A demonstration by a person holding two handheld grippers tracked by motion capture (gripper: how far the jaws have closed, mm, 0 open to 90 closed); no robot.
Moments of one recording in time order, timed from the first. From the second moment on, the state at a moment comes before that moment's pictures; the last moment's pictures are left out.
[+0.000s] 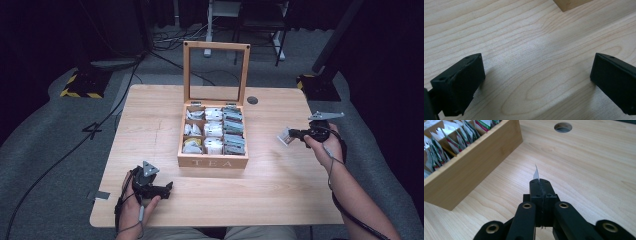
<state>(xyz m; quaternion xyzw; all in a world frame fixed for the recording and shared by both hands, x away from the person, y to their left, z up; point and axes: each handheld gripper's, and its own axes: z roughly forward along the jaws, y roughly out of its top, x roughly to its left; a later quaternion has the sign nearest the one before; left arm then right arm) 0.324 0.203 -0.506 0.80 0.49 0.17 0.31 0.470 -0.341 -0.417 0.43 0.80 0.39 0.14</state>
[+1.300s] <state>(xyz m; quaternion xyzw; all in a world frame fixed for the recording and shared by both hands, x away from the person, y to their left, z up) 0.324 0.203 -0.506 0.80 0.49 0.17 0.31 0.482 -0.359 -0.452 0.48 0.79 0.35 0.15</state>
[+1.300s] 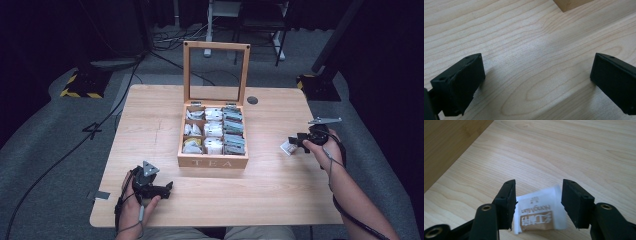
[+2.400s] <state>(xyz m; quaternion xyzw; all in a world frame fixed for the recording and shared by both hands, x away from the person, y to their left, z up) 0.323 0.203 -0.506 0.79 0.49 0.18 0.31 0.369 -0.341 -0.418 0.37 0.79 0.46 0.14</state>
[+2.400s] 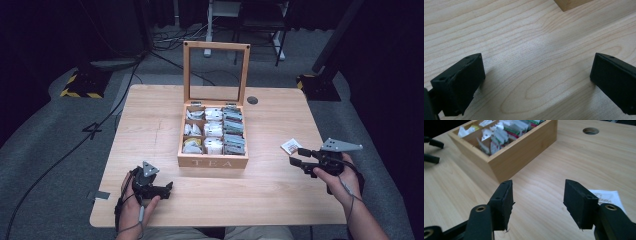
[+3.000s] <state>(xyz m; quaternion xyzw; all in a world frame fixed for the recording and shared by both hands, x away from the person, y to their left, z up) 0.323 0.203 -0.506 0.79 0.49 0.18 0.31 0.344 -0.314 -0.475 0.34 0.83 0.42 0.12</state>
